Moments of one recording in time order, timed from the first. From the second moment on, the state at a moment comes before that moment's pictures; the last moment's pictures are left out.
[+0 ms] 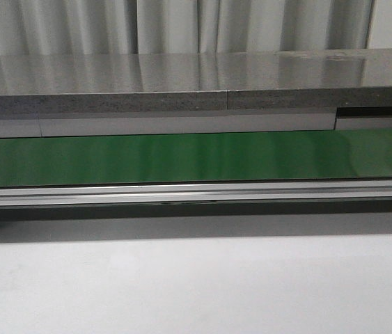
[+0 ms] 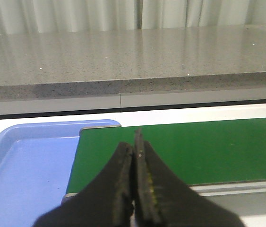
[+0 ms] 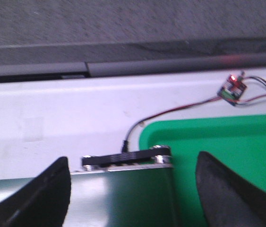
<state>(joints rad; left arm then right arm) 0.03 0.23 -0.23 -0.42 0.22 0.42 -0.21 1.54 -1.35 0.16 0.53 -0.22</state>
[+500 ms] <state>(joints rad) 0.03 0.23 -0.23 -0.42 0.22 0.42 -0.01 1.16 -1.00 0.21 0.29 -0.22</state>
